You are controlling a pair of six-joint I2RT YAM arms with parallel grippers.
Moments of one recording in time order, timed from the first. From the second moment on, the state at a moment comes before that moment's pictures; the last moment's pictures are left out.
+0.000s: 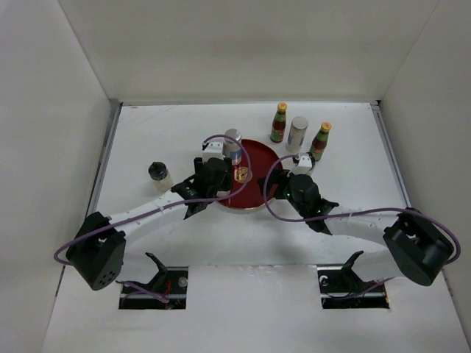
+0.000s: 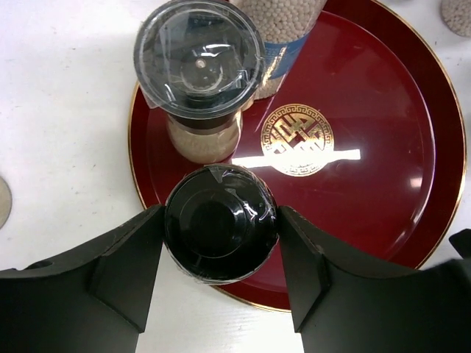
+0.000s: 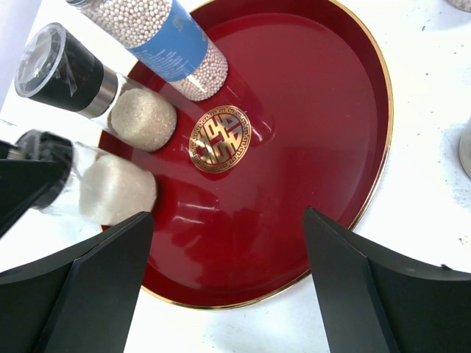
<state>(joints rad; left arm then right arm) -0.75 1.32 0.79 -0.07 -0.51 -0.45 0.75 1.34 0.51 0.51 0.31 0.62</state>
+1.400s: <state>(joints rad) -0.29 1.18 0.69 -0.14 -0.71 -0.51 0.75 1.34 0.52 0.51 0.30 0.62</state>
